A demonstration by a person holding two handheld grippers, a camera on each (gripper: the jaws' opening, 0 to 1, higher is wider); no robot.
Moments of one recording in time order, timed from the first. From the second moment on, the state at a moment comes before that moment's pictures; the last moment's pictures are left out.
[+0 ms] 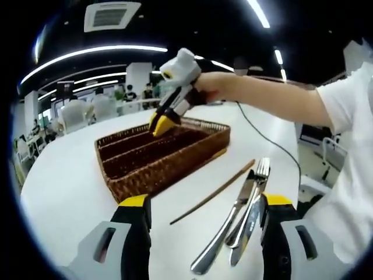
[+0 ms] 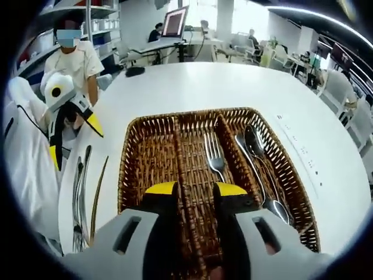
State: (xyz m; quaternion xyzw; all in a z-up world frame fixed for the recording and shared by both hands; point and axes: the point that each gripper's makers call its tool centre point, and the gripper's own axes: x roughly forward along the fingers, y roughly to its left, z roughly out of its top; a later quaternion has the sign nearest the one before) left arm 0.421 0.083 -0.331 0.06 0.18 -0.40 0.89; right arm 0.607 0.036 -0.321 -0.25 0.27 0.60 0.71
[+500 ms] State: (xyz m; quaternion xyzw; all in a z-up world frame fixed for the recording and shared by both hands) left arm 0.403 0.070 -0.330 0.08 0.18 -0.42 0.89; right arm 0.574 0.029 -0.306 -0.20 0.23 0.60 0.74
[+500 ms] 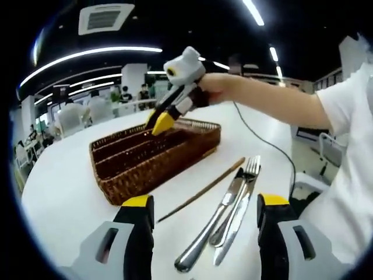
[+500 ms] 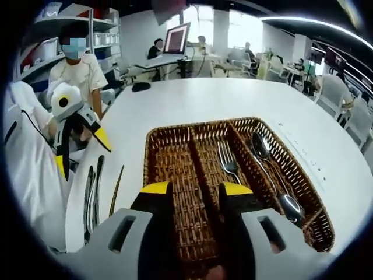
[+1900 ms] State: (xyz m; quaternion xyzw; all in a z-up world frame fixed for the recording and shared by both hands) left arm 0.394 0.033 -0.337 0.15 0.19 -0.46 0.86; right arm 0.508 -0.033 -0.302 -0.12 0.14 0.56 0.81
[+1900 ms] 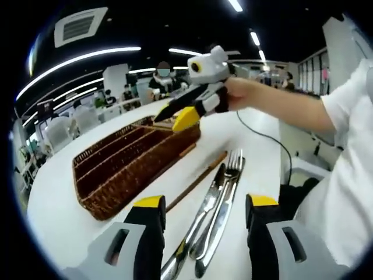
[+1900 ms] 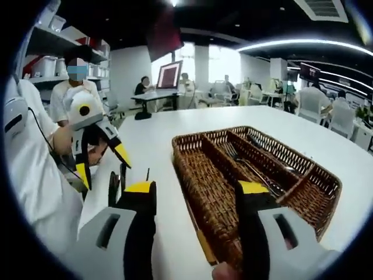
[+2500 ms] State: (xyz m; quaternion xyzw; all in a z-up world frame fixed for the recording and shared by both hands) left arm 0.392 0.001 -0.347 0.22 0.20 -0.50 0.82; right arm 0.469 -0.046 -0.300 -0.09 0.11 0.56 0.81
